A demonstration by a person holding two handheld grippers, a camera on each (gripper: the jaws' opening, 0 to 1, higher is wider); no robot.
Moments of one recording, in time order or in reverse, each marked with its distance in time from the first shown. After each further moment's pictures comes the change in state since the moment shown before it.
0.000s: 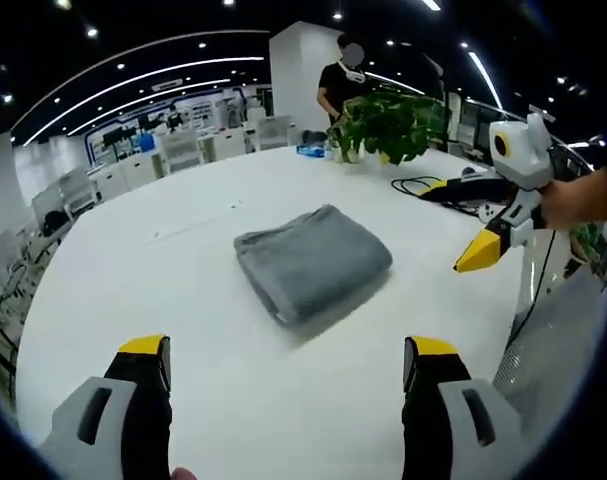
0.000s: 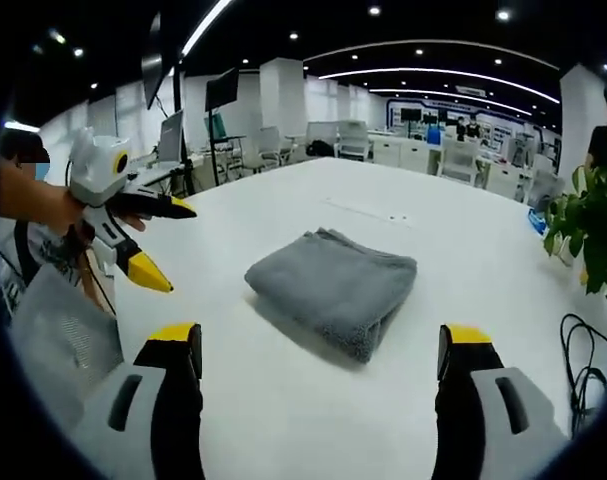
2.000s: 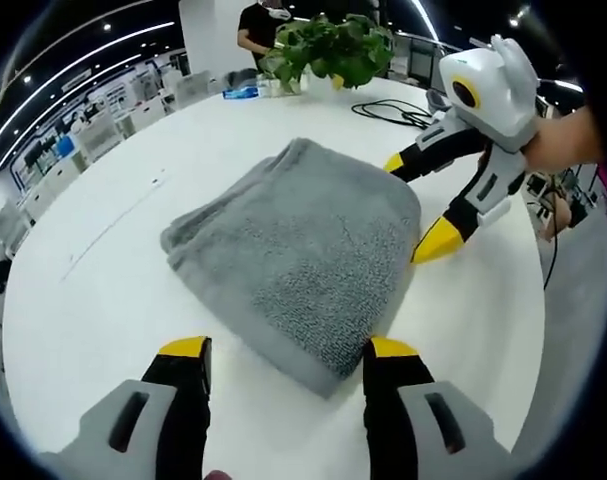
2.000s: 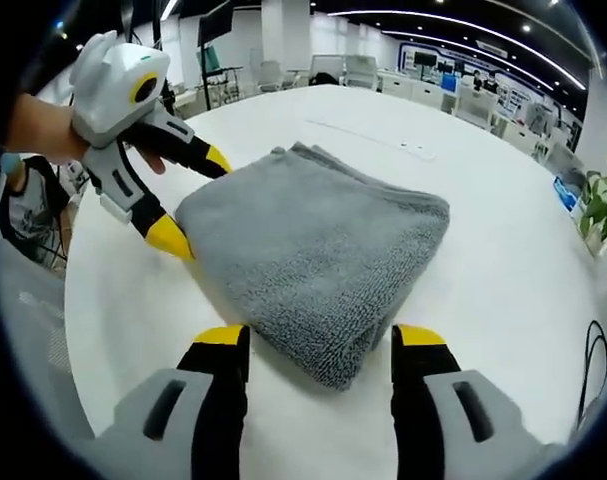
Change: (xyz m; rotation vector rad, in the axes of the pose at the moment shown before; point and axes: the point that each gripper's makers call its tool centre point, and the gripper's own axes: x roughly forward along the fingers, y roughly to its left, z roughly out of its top) left arm 0.125 0.002 -0.006 0.247 0.228 -0.241; right arm 0.096 -0.032 -0.049 -0.038 0.288 0.010
